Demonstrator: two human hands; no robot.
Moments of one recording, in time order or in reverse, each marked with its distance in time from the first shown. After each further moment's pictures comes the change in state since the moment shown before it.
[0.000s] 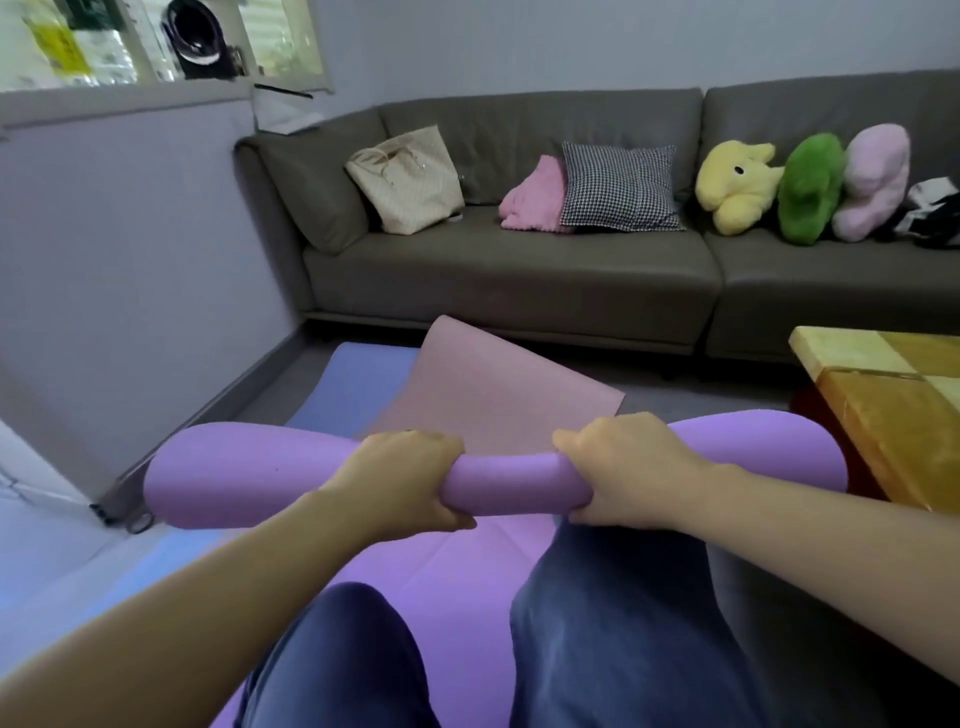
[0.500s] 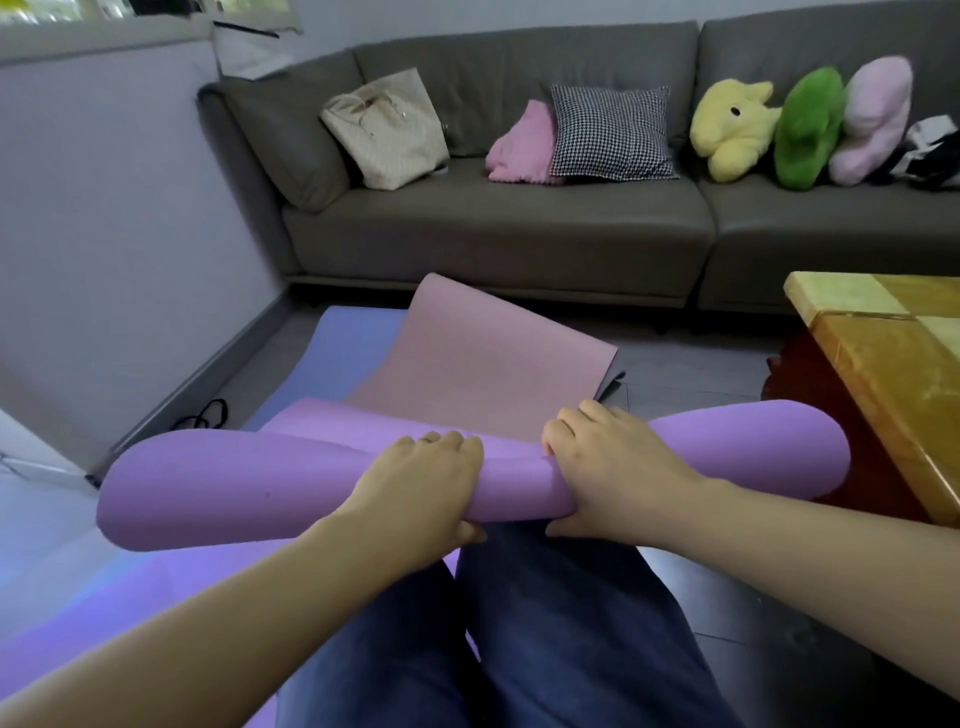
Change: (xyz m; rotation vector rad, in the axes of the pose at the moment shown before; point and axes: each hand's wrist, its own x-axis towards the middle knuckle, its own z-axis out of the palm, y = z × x) left_hand -0.035 0.037 0.013 0.132 -0.007 0.085; right_hand -0.019 -0.034 0.030 0.040 0.017 0.006
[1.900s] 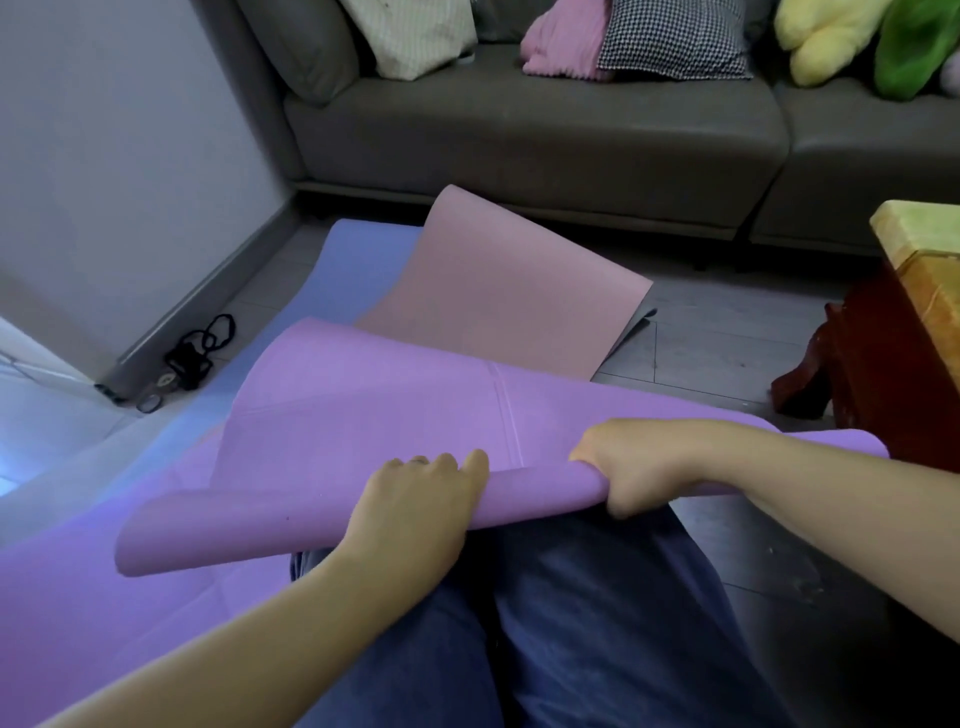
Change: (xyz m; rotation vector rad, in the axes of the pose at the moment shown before) left_hand -0.021 0.004 0.064 -0.043 -0.181 -0.047; right_hand 0.037 0.014 0.047 0.372 -0.721 -0.060
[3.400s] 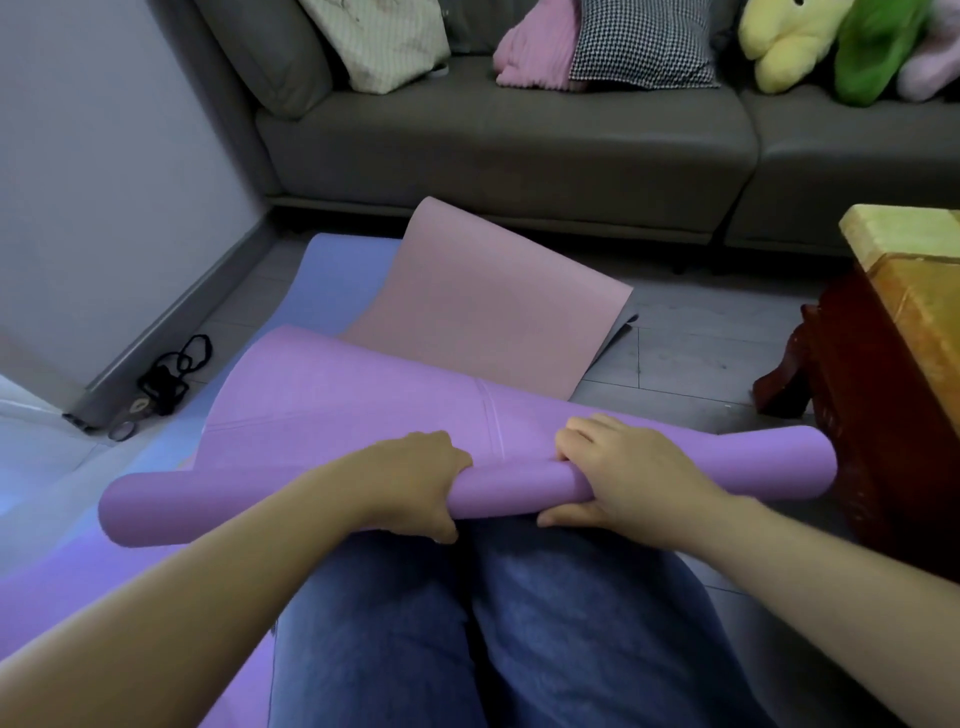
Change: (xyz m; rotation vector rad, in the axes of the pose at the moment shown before) left_hand 0.050 -0.032 -0.022 -0.214 -0.384 0.051; right_hand 0.004 0.013 0.036 -0.144 0.720 -0.067
